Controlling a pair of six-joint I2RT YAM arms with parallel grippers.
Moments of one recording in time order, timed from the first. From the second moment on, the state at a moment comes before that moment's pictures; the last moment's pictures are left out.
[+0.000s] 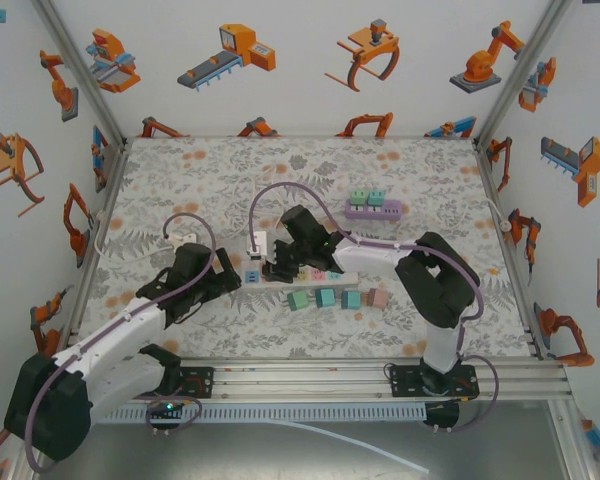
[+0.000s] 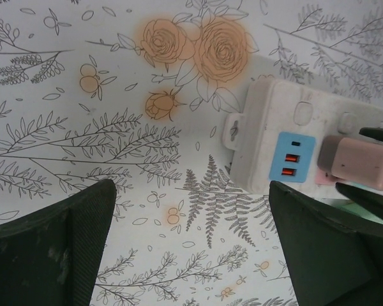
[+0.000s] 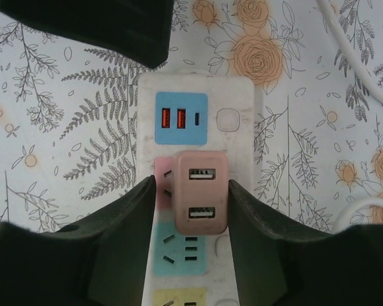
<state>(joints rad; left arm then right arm) -0.51 0.99 0.43 -0.30 -0.18 -0.73 0.86 1.87 1.13 0.00 -0.55 -0.62</state>
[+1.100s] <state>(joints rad) -0.51 1.14 0.48 -0.23 -0.11 -0.70 0.86 1.88 1.14 0.01 -0.61 -0.54</state>
